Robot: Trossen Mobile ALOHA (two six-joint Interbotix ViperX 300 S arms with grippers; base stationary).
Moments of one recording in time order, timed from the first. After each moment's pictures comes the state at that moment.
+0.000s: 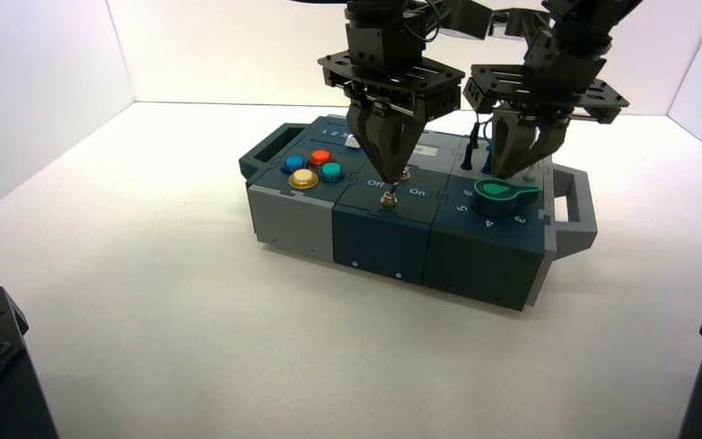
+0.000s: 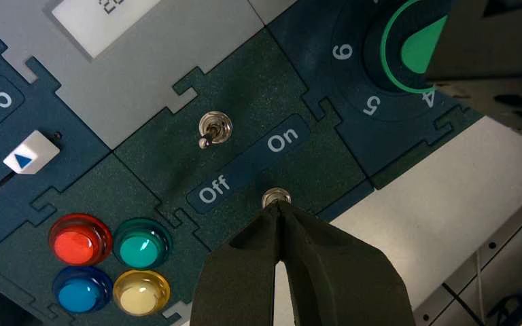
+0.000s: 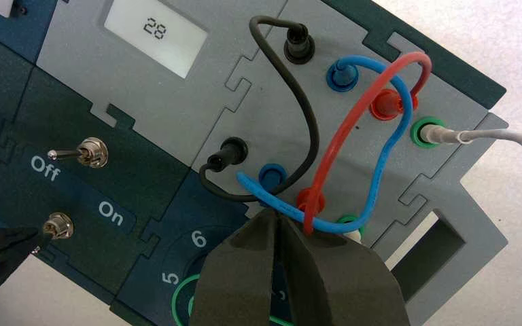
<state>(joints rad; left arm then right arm) -0.92 0.25 0.39 -0.15 0.84 0.19 0.36 -0.01 0.88 0.19 0.51 0.04</state>
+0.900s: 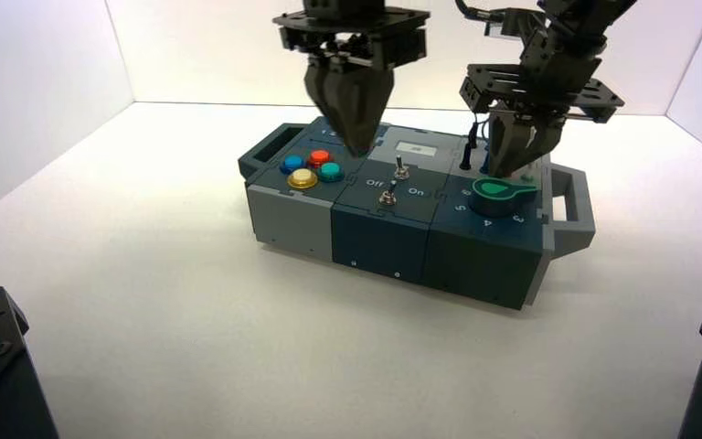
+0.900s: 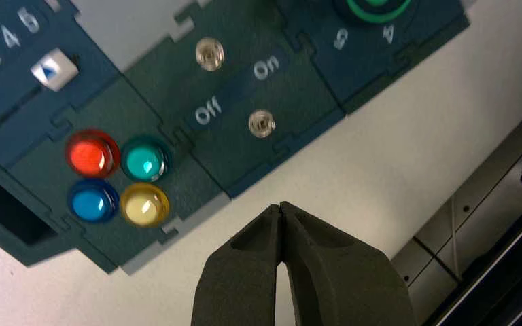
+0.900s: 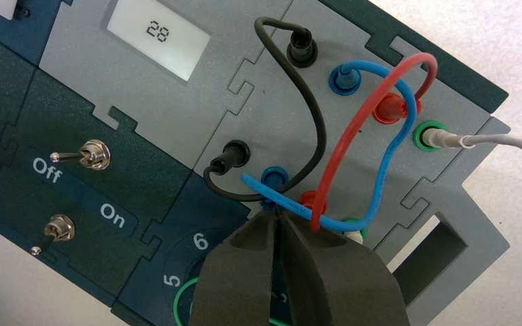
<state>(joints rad) -0.89 0.06 0.50 -0.16 0.94 0.19 0.36 0.00 0.87 0.19 0.51 0.04</state>
